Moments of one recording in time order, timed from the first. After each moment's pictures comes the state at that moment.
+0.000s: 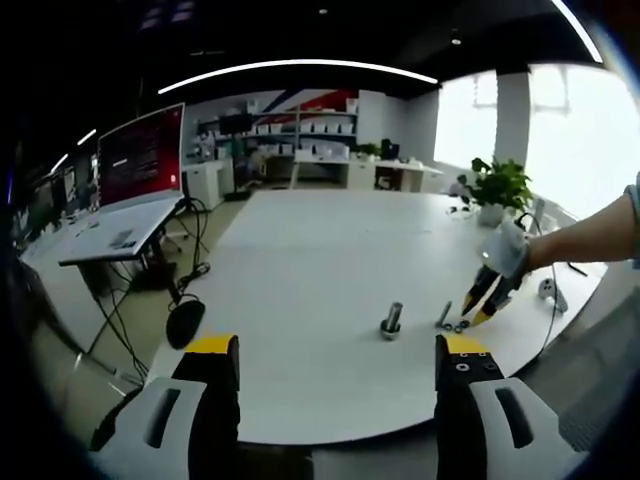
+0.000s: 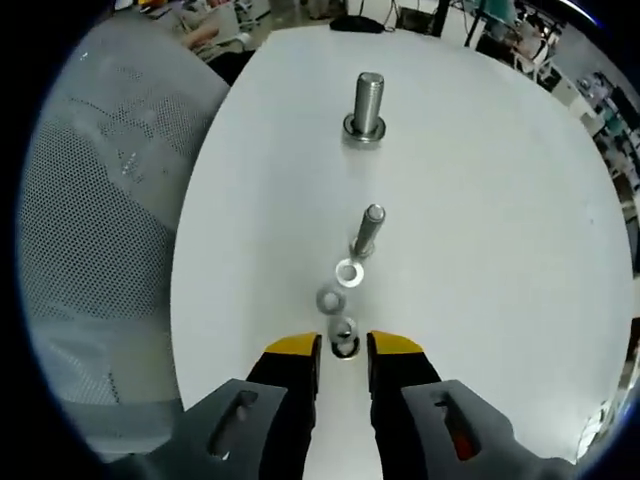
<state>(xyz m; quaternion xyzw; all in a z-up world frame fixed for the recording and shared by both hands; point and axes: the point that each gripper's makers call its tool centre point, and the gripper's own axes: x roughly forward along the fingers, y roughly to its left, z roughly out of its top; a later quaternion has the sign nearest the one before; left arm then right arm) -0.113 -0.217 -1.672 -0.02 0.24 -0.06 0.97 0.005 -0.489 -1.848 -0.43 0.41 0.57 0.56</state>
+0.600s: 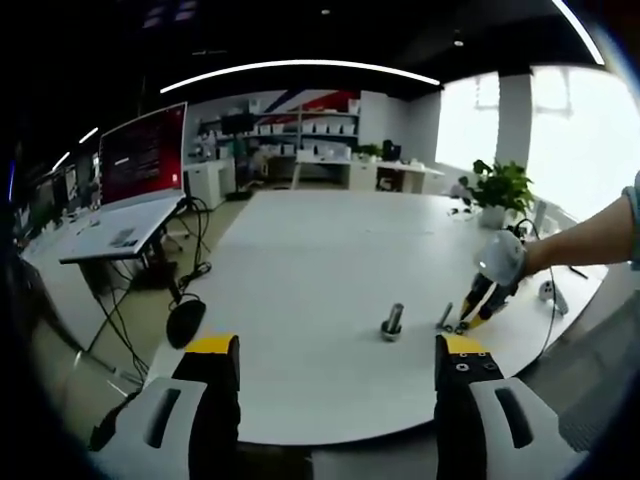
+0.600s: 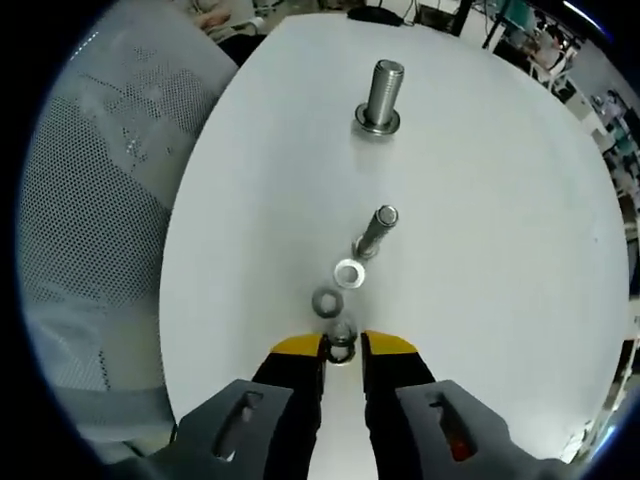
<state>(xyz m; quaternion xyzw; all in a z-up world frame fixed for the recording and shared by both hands) -0.113 -0.216 -1.672 -0.02 0.24 -0.05 0.97 0.007 -0.487 -1.855 -0.47 0.40 0.57 0.53</state>
